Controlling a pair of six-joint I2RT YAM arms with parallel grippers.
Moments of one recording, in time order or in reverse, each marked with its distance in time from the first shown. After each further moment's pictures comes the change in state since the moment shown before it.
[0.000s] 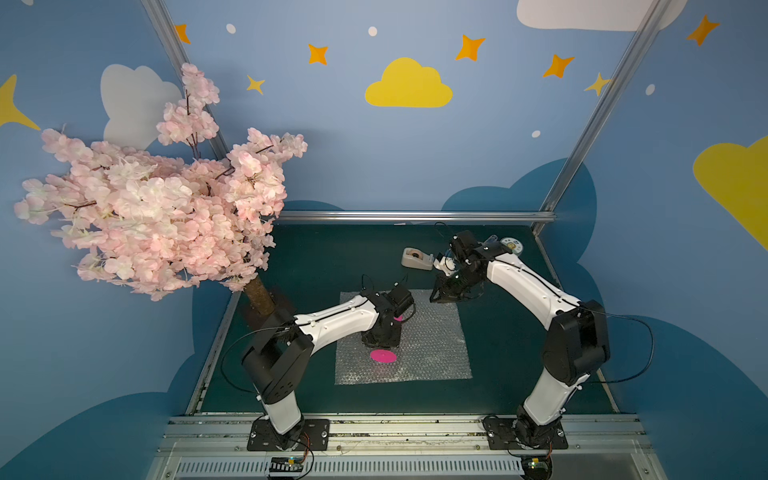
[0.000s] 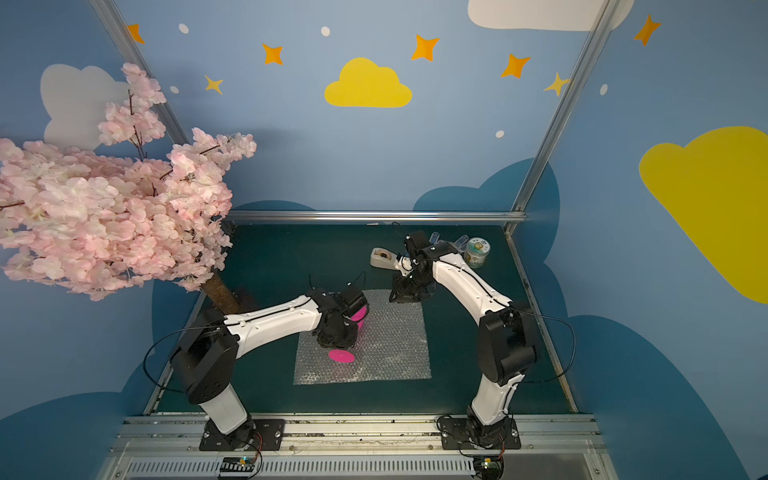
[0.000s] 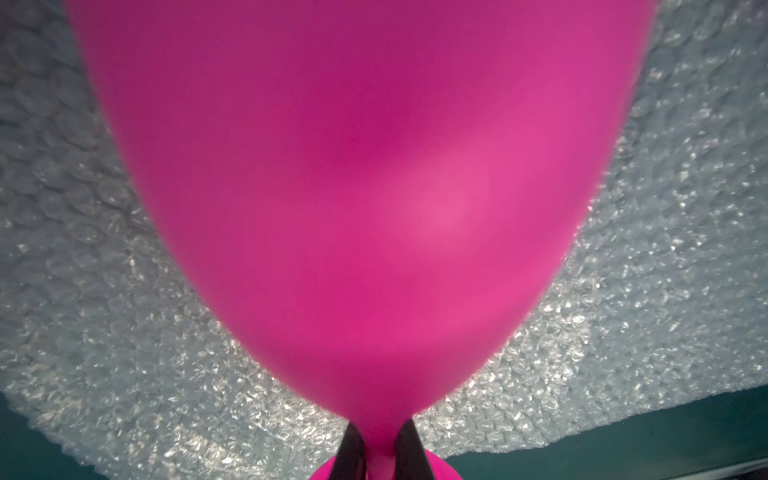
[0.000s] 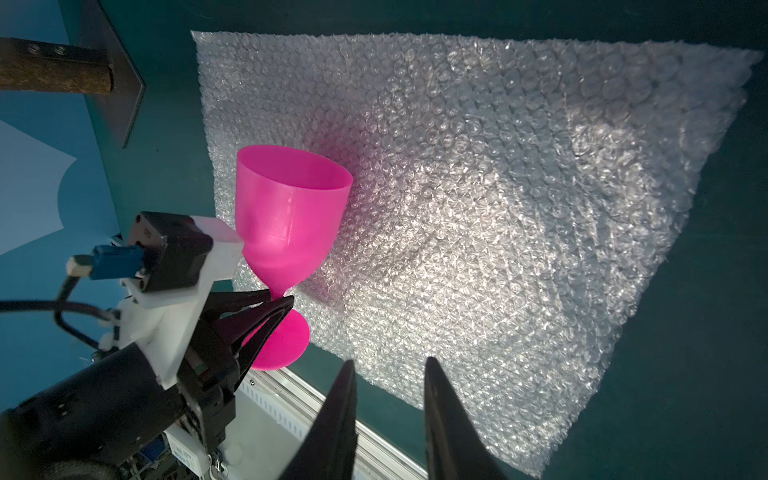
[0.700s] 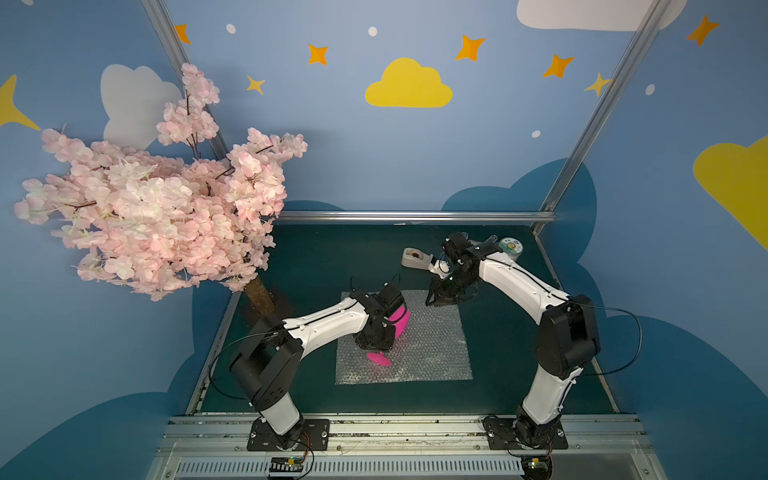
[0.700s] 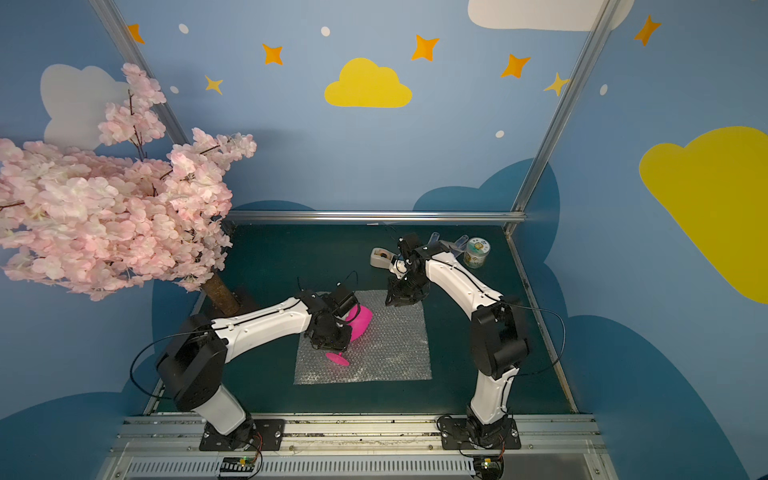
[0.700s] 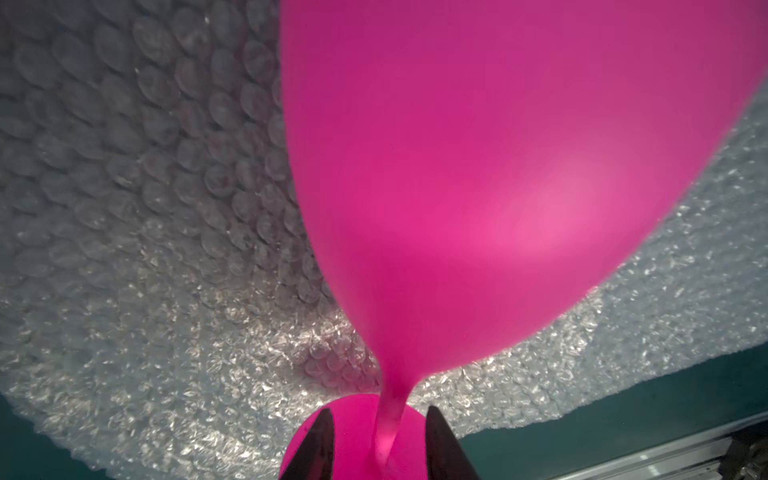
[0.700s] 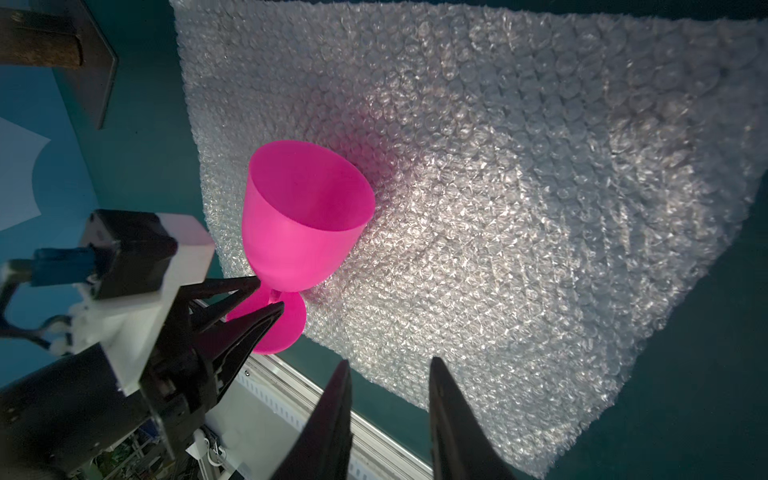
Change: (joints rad) left arm 0.036 -0.053 -0.082 0.053 0.060 0.089; right arm 0.025 0.052 0.031 -0.024 0.001 -0.004
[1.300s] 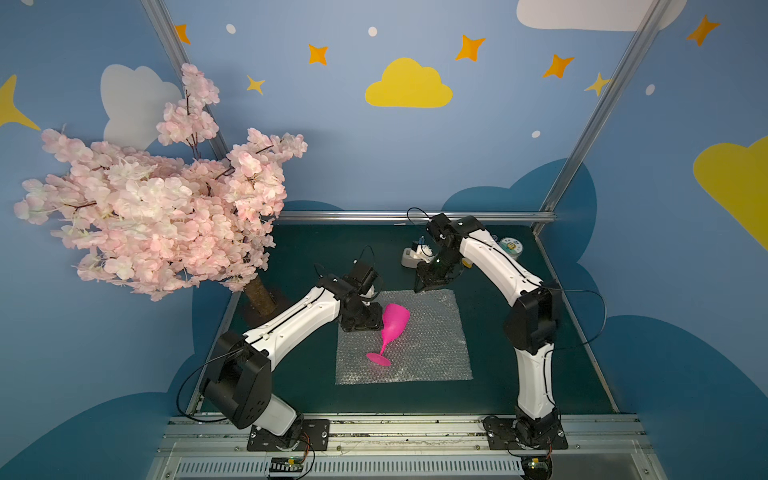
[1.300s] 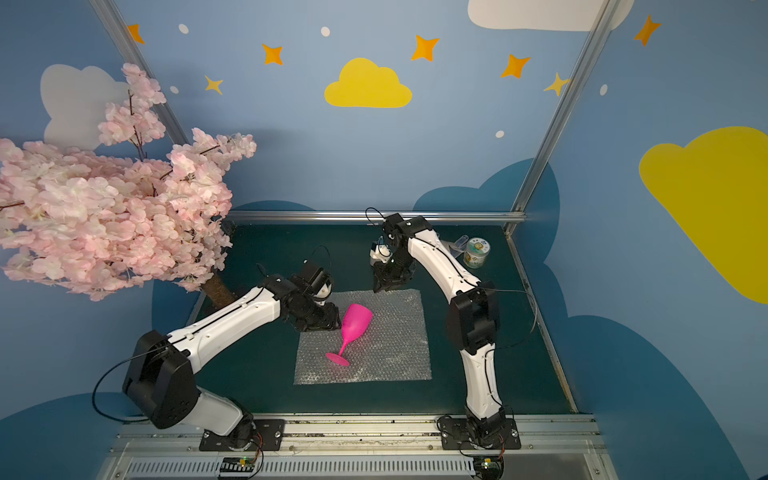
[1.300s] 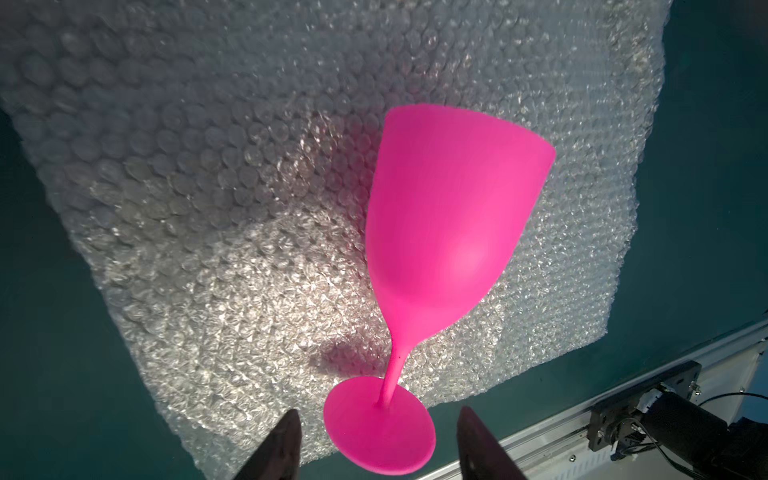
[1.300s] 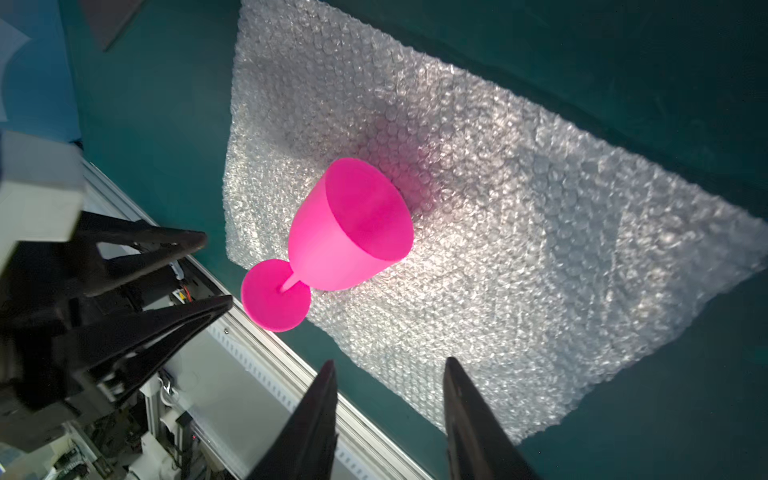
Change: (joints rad) left arm 0.180 -0.164 0.042 -0.051 0.128 0.061; right arm 0.049 0.206 0.404 -0.287 -0.006 -0.203
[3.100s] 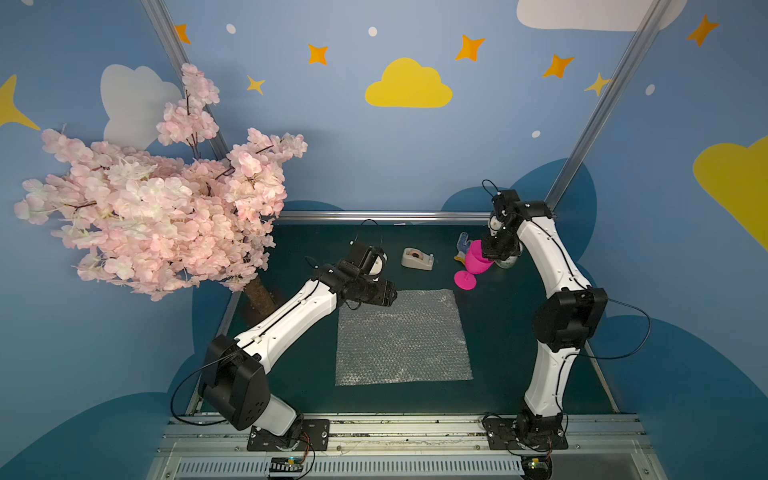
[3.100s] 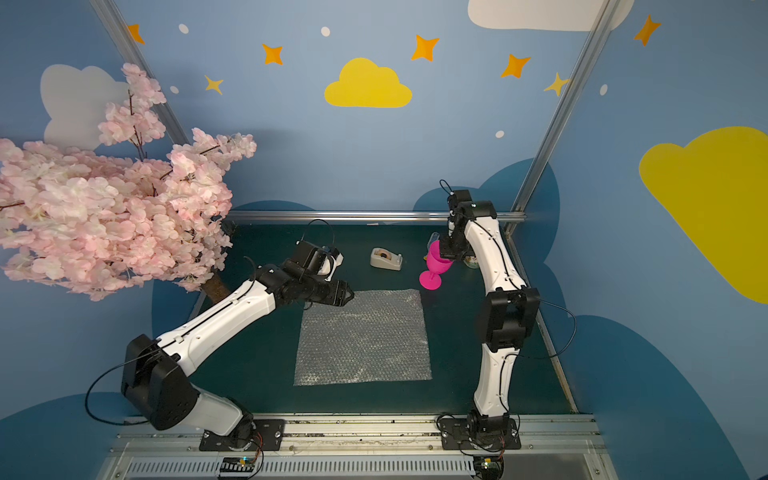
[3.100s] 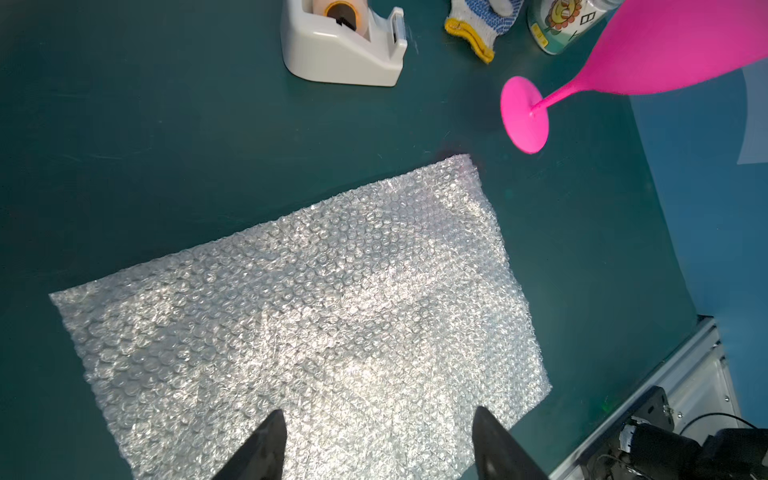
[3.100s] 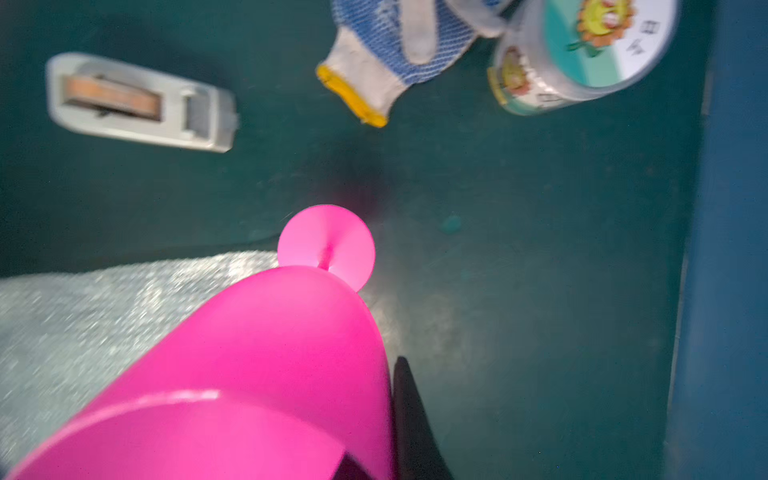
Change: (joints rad) left arm 0.057 -0.008 0.137 0.196 -0.021 0.176; right arm -0.333 -0.017 0.182 -0.062 0.407 0.038
